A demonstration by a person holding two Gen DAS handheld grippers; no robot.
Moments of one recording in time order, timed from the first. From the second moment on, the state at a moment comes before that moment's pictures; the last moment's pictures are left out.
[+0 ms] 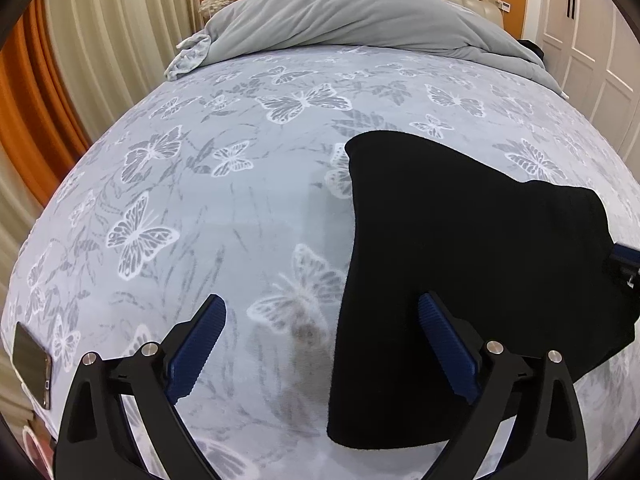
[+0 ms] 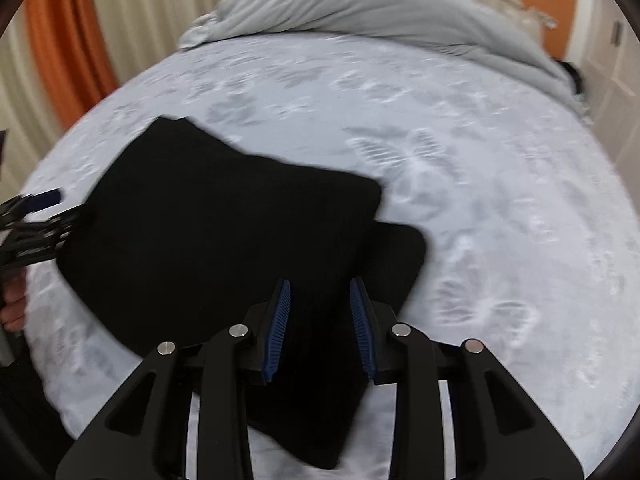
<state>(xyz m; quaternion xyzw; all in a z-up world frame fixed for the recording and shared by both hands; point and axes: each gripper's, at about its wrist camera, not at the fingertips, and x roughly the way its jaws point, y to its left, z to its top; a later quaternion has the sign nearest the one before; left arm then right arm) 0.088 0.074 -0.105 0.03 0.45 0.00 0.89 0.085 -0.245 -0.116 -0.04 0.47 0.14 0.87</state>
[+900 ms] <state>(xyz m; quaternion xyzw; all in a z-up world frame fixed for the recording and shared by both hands) 0.093 0.055 -0.119 -0.01 0.48 -0.05 0.87 0.072 -0.302 -0.119 0.05 0.48 0.07 0.88</state>
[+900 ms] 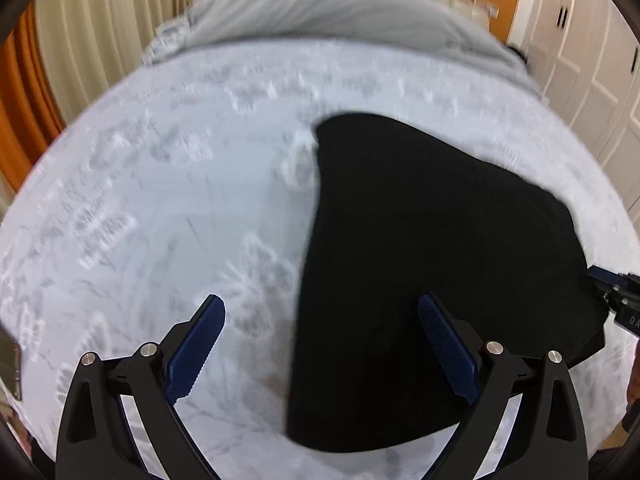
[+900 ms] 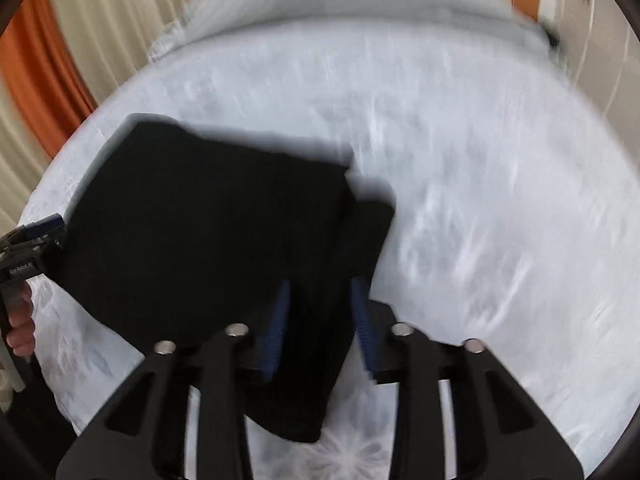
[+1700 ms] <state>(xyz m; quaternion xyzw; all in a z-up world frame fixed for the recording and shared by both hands) 0.030 0.077 -0.134 -0.12 0.59 -0.17 0.78 -0.003 -0.325 -0.115 0.20 0.48 0.05 0.85</state>
